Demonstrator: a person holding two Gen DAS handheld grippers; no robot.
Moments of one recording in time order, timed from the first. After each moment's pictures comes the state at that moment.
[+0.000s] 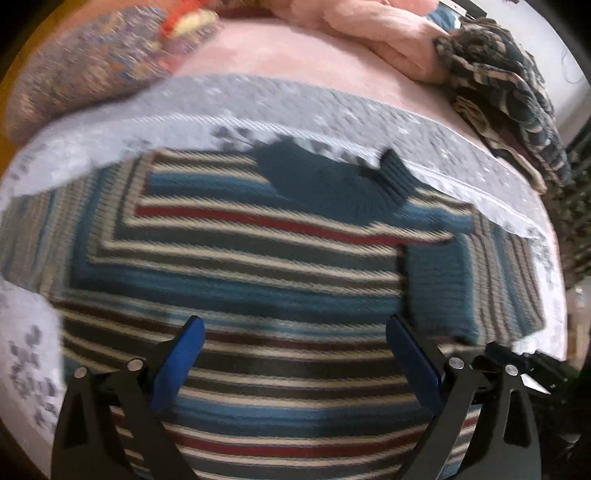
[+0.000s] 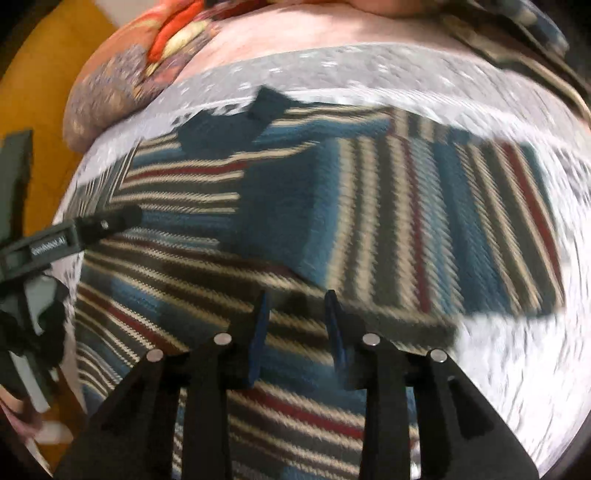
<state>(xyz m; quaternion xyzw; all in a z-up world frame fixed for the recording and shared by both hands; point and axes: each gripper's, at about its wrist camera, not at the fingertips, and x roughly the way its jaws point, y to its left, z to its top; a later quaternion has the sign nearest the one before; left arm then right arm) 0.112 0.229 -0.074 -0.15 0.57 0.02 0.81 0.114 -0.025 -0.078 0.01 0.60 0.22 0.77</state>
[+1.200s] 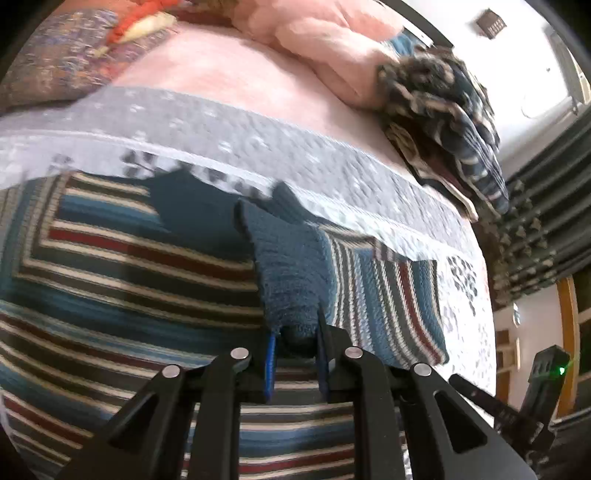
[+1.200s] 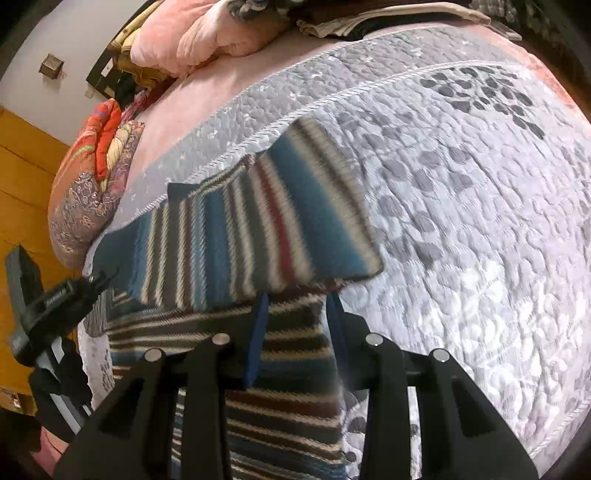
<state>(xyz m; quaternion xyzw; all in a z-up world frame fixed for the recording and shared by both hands) 0.126 0.207 -0.036 -0.22 0.51 -0.03 0.83 0.123 -0.144 -0.053 0.19 0.58 0.13 0.79</state>
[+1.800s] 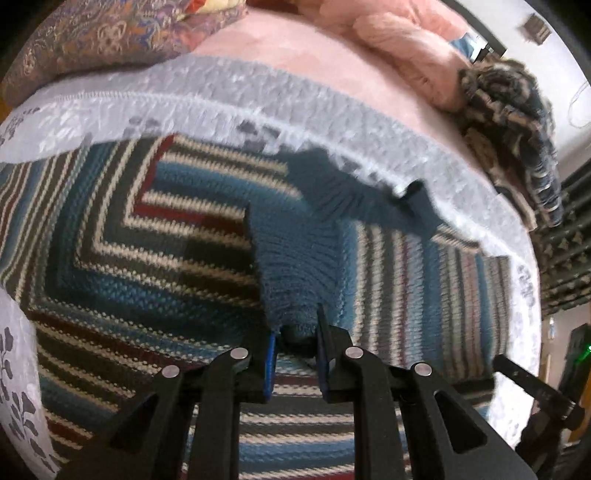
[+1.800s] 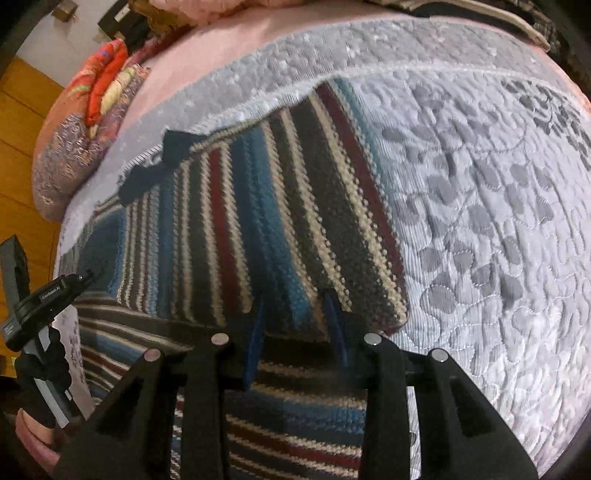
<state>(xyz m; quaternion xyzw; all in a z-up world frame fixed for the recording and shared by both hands) 0.116 0.289 -0.103 -0.20 0.56 0.04 0.80 0.154 -0.072 -0.102 0.10 0.62 0.15 0.76</state>
